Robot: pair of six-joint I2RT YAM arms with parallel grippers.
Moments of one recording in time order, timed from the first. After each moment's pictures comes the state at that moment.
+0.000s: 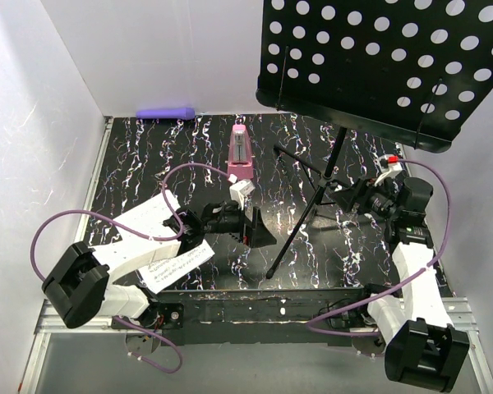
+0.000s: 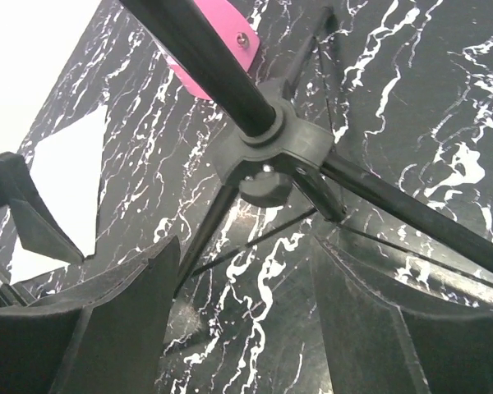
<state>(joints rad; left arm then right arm) -0.80 1.29 0.70 0.19 0.51 -0.58 -0.18 0.85 0.58 -0.11 -0.81 0.23</state>
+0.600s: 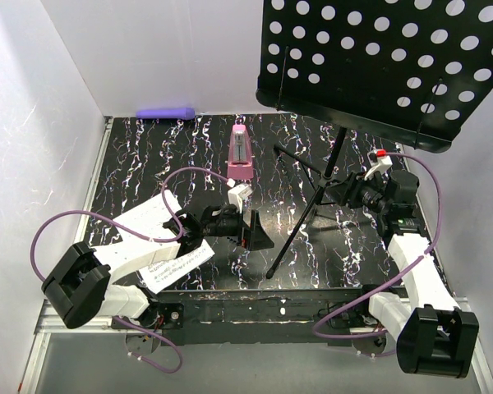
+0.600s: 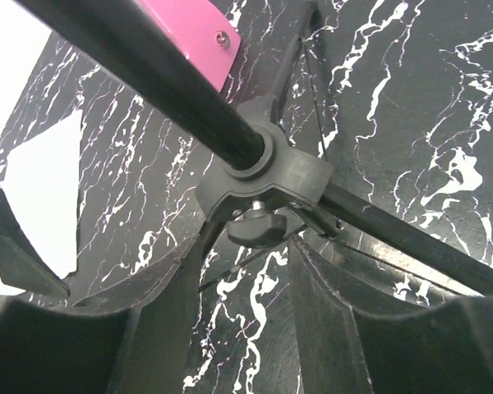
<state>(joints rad) -0.80 1.29 0.65 0.18 0.51 -0.61 -0.04 0.94 0.61 -0.04 -0.65 0.27</state>
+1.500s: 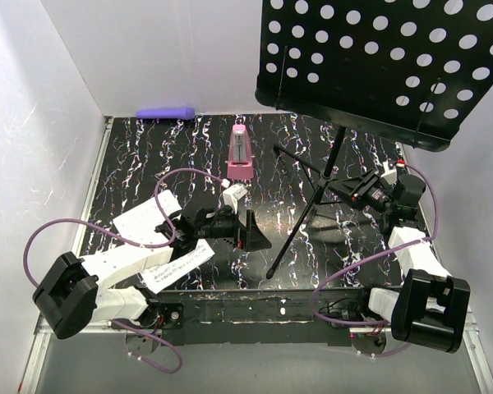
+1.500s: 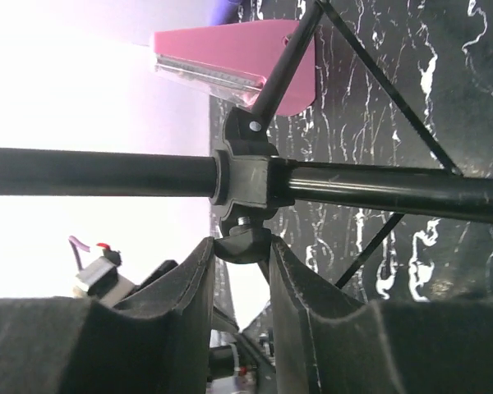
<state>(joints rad) -0.80 1.21 0.63 0.14 0.51 -0.65 -0.18 1.12 0.52 0.26 -0.86 0.99</state>
